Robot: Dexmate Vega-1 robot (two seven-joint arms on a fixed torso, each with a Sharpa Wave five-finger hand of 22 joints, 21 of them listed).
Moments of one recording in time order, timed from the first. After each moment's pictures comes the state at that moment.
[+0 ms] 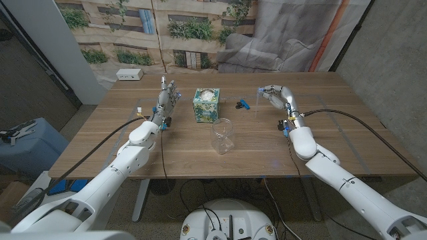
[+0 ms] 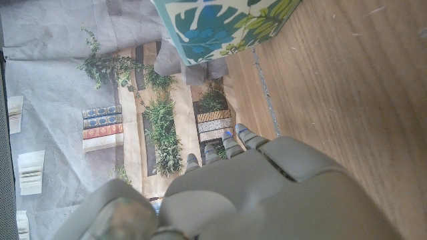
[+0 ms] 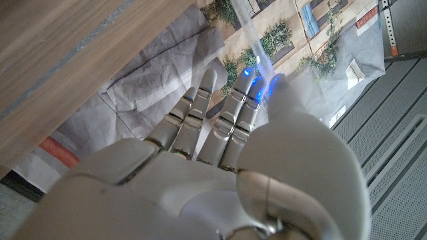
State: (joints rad) left arm 0.84 0.51 0.37 -1.30 -0.65 -0.29 -0.03; left_hand 0.00 0.06 -0.20 0.16 0.33 -0.17 -0.22 0.20 0.21 -0.14 -0.14 0.21 0.20 -0.06 -0.04 0.19 0.19 -0.04 -0.04 0.22 0.20; right arm -0.95 -0.57 -0.43 -1.51 -0.05 0.38 -0.46; right_hand 1.00 0.07 0.26 -0.16 0.19 0.97 -0.12 0.48 0.22 1.08 -0.18 0.22 0.40 0.69 -0.06 0.46 0.35 0.49 -0.05 0.19 0.16
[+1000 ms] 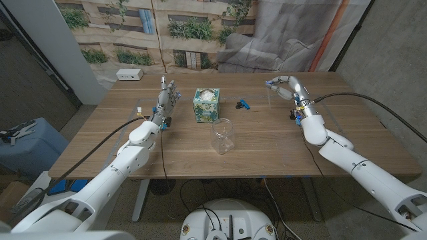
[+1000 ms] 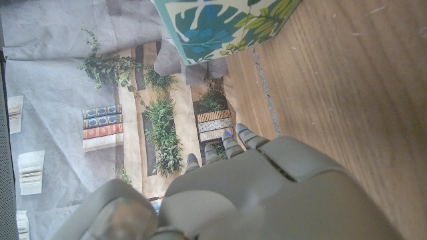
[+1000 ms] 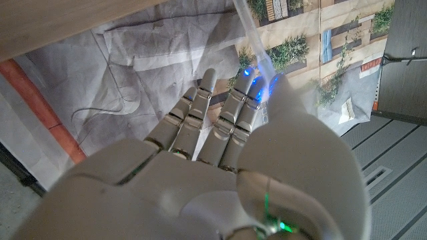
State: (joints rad) left arm 0.84 0.51 0.37 -1.30 -0.65 -0.29 -0.03; left_hand 0.00 0.06 -0.20 0.16 0.33 -0.17 -0.22 0.20 0.21 -0.14 -0.14 0.21 0.20 -0.06 -0.04 0.19 0.19 -0.04 -0.04 0.22 0.20; right arm -0.82 -0.67 -0.45 -1.40 -0.23 0.38 -0.49; right_hand 1.00 0.07 0.26 -0.16 0.19 0.97 -0.12 0.48 0.22 1.08 -0.18 0.22 0.40 0.69 -0.06 0.46 0.35 0.49 -0.05 0.19 0.16
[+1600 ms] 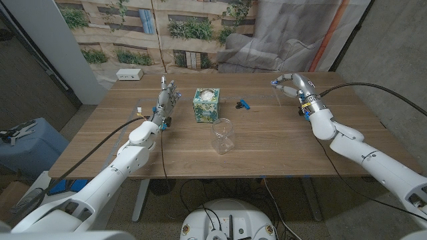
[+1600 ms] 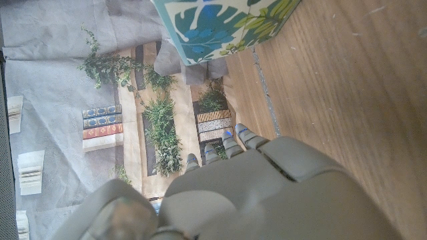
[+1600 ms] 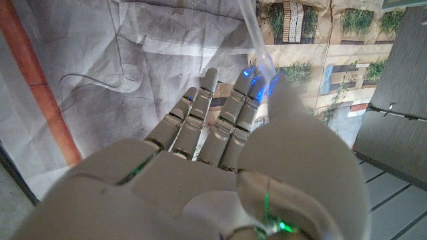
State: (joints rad) left arm 0.84 0.51 0.37 -1.30 -0.65 -0.29 -0.03; left_hand 0.00 0.06 -0.20 0.16 0.33 -0.17 -0.22 0.20 0.21 -0.14 -0.14 0.21 0.20 -0.06 -0.04 0.19 0.19 -0.04 -0.04 0.22 0.20; right arm -0.73 -0.75 -0.51 -1.32 -0.37 0.38 -0.52; right_hand 1.01 0.08 0.26 -0.16 0.19 0.97 -0.14 0.48 0.22 1.07 -0.19 0.22 0.40 0.69 -0.06 0.46 0.35 0.49 -0.05 0.19 0.16
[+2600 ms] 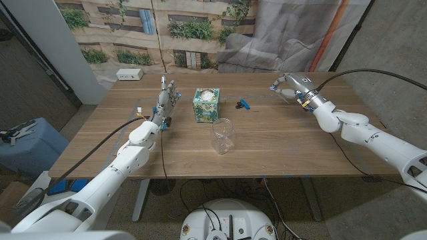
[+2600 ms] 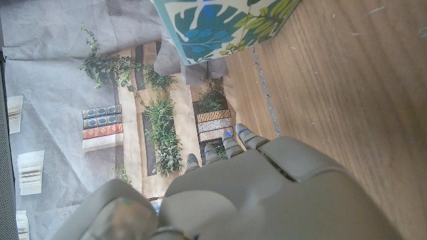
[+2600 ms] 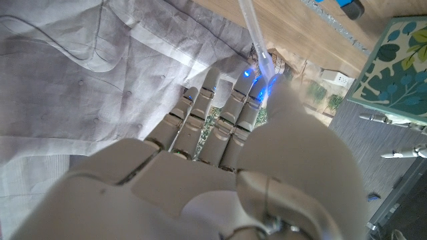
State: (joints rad) left arm 0.84 0.51 0.37 -1.30 -0.65 -0.29 -0.03; left_hand 0.00 0.06 -0.20 0.16 0.33 -0.17 -0.22 0.20 0.21 -0.14 -0.14 0.21 0.20 -0.06 -0.04 0.19 0.19 -0.04 -0.04 0.22 0.20; right arm -0.47 -0.78 -0.74 -1.04 -0.66 0.49 -0.63; right_hand 1.02 0.07 0.27 -0.16 0.19 0.97 -0.16 0.49 0.22 1.07 -0.20 0.22 0.41 0.69 -0.06 0.45 0.35 0.49 -0.05 0.19 0.16
